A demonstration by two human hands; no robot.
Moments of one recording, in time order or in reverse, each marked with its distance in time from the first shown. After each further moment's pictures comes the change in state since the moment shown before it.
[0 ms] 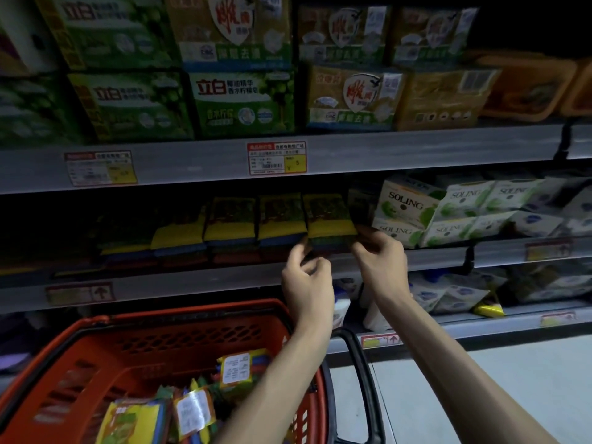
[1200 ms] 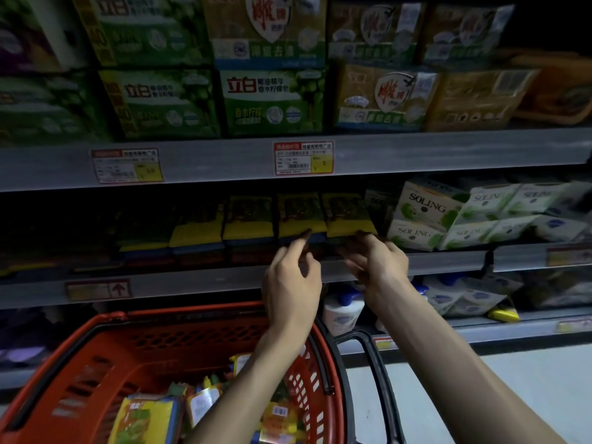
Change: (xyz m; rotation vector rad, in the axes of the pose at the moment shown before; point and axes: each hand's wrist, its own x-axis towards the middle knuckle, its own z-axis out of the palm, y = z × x) left_hand 0.025 0.005 -0.056 0.598 0.046 0.503; right_hand -0.011 -0.042 0.035 0.670 0.078 0.609
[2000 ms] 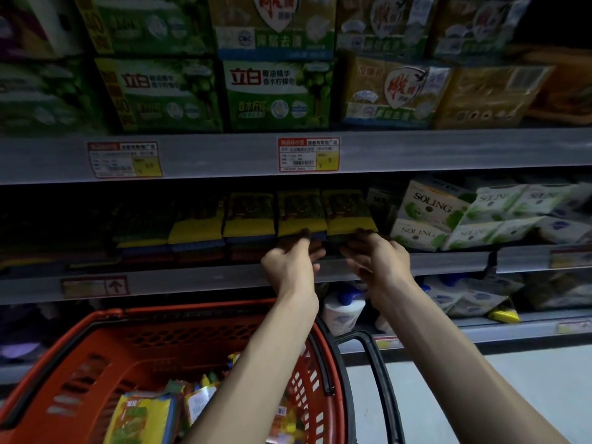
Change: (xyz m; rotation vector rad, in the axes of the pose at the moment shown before) left_hand 0.031 0.023 0.015 -0.818 0.128 -0.902; right_hand 0.005 -0.002 -0.001 -0.055 -0.106 -0.025
